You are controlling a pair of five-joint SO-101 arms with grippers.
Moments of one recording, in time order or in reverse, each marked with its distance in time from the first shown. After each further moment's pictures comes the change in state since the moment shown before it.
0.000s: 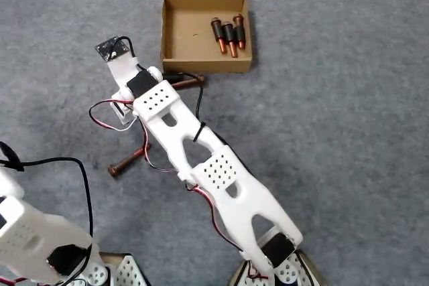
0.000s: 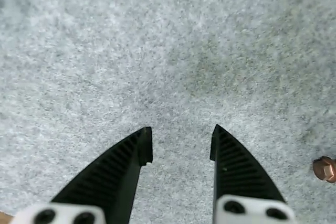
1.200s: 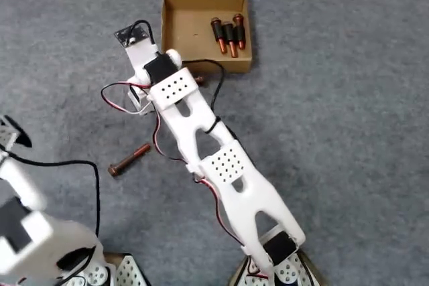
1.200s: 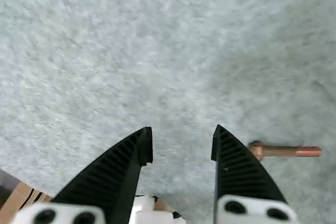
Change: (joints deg) left arm 10.6 -13.5 -5.5 13.3 19.8; right arm 5.3 0.2 -15.0 19.3 1.8
